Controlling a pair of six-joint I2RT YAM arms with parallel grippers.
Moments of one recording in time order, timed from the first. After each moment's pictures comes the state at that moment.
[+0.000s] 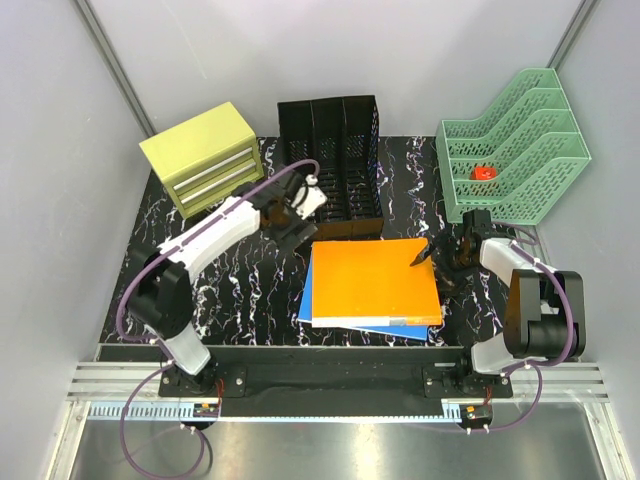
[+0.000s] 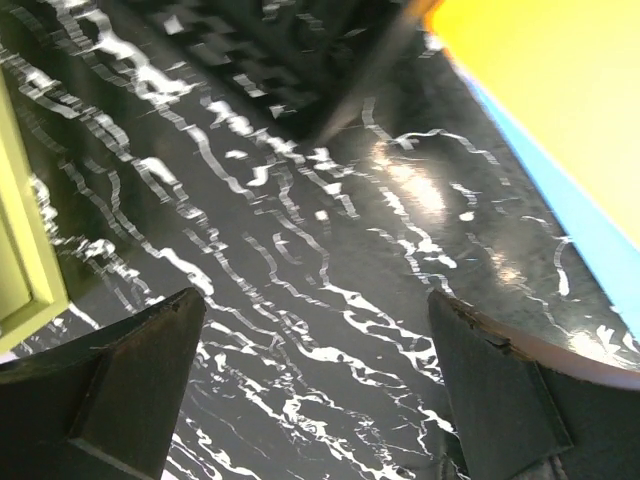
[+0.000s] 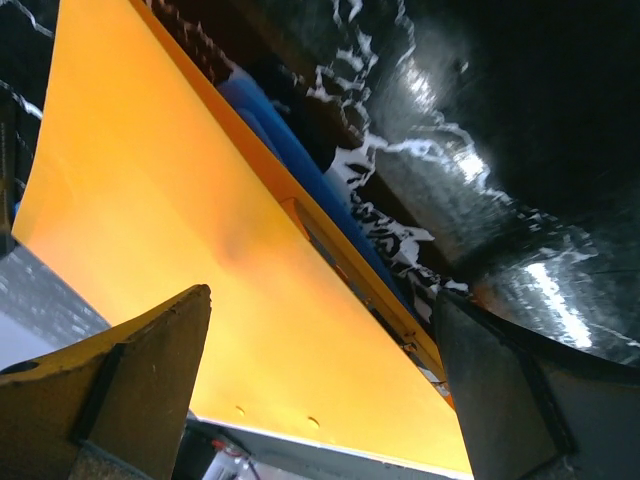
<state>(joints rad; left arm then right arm) -0.56 1.67 1.39 -0.84 -0.12 0.37 -0.05 1.49 0.76 -0.51 -0.31 0.74</state>
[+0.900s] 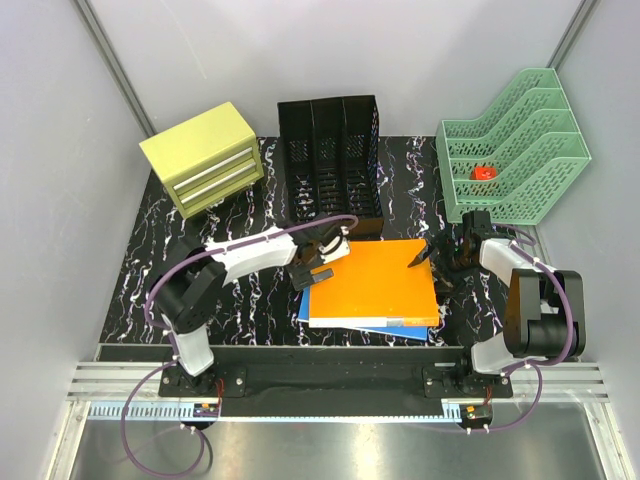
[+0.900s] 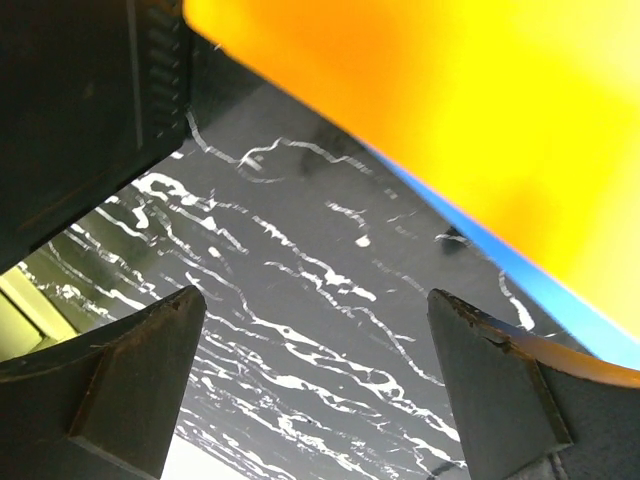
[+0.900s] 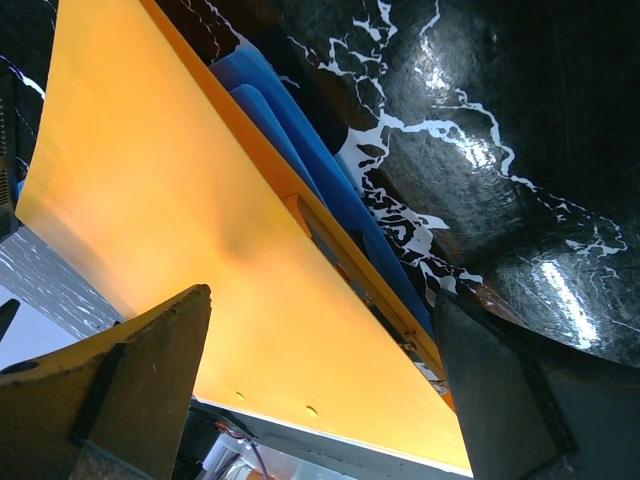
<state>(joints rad) -0.80 1.79 1.20 -0.70 -0.30 0.41 -0.05 1.49 0.75 -0.51 -0.36 0.73</state>
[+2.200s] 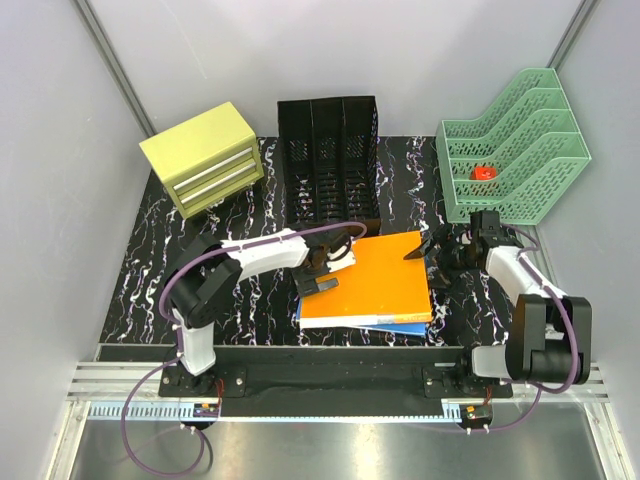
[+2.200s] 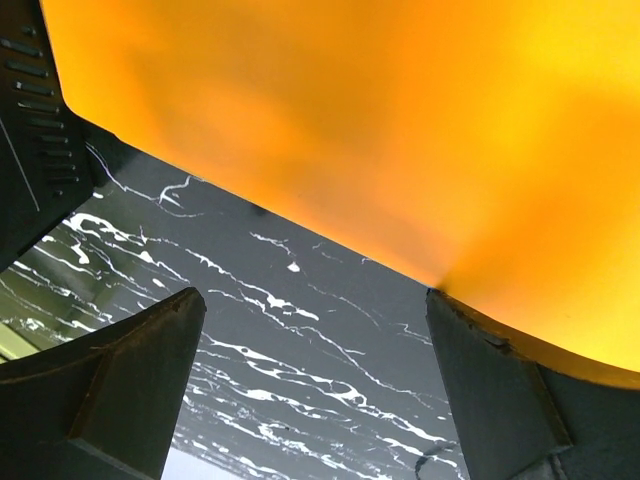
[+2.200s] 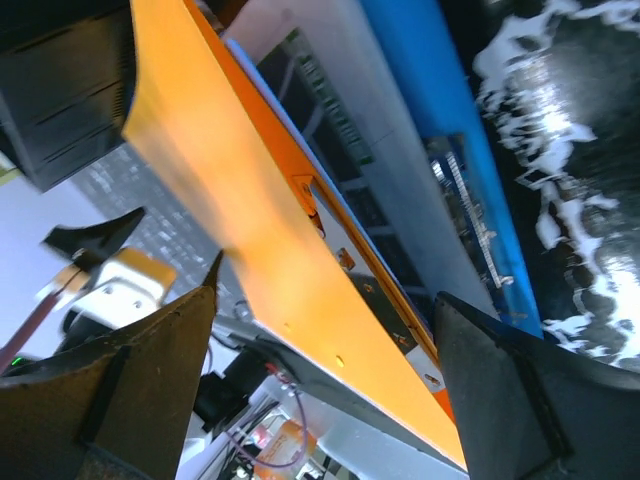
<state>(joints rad) -0.85 1.87 1.24 -0.76 -0.24 0.40 -0.06 1.36 0.73 -0.54 -0.56 0.77</state>
